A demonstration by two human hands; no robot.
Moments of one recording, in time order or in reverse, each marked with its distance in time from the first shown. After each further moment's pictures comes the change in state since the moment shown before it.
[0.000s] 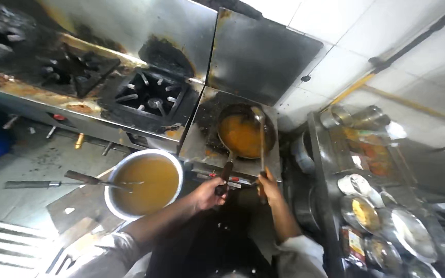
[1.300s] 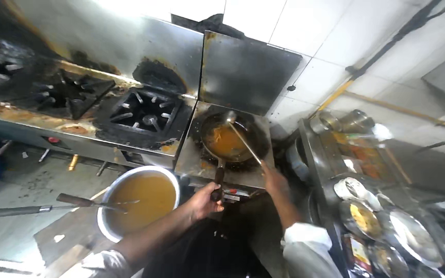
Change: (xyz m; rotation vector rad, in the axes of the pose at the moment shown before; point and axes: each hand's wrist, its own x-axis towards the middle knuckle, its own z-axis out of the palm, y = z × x) left_hand -0.001 0.024 0.020 -0.016 0.100 0.022; right_hand 0.052 -0.042 -0.033 -1.196 0.334 -0.343
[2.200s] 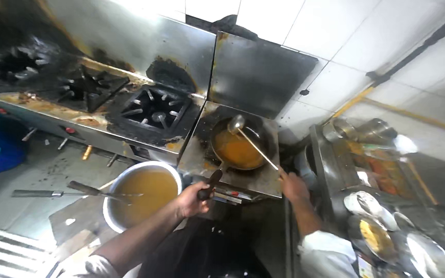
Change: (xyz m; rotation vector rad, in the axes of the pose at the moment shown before) left_hand -0.014 0.012 -0.024 0.000 -0.036 -0.018; right_hand 0.033 0.074 -0.006 -0.116 -0.051 -0.036
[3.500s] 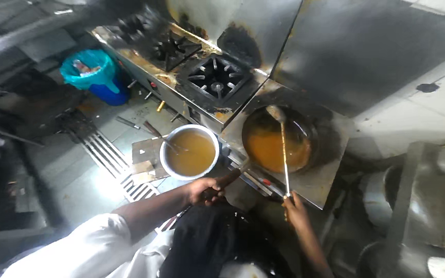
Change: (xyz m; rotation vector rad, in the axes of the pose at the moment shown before) left_hand -0.059 -0.102 -0.028 -0.039 -0.083 0.046; right_hand -0.072 -0.027 0.118 1.039 -0.479 -0.031
